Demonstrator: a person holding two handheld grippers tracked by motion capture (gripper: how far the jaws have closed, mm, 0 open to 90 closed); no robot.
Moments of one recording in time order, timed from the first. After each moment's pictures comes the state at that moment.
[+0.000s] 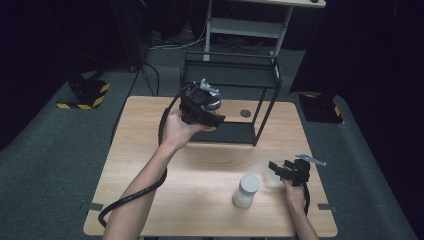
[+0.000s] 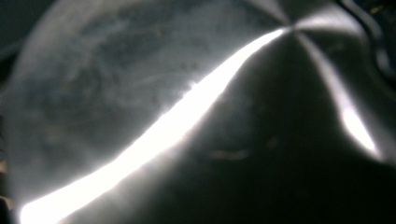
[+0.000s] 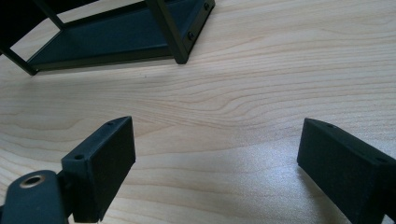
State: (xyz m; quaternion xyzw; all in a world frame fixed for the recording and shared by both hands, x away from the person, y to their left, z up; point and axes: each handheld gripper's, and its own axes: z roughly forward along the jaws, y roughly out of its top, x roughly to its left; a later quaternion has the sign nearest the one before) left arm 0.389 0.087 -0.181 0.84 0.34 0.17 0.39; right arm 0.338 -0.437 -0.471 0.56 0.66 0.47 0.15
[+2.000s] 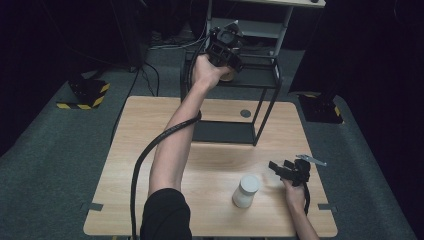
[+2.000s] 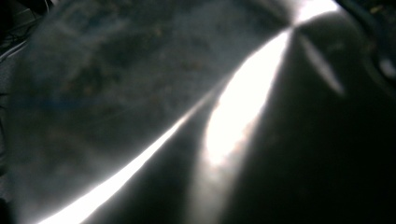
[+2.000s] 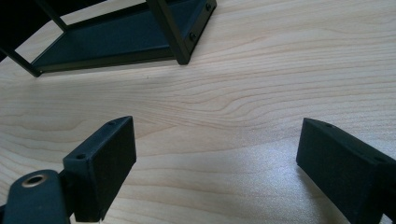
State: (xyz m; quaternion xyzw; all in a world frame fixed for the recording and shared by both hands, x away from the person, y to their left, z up) left arm 0.513 0.017 -0.111 0.83 0.42 0.19 0.33; right arm 0.339 -0.439 -0.472 0.56 0.66 0.48 0.14
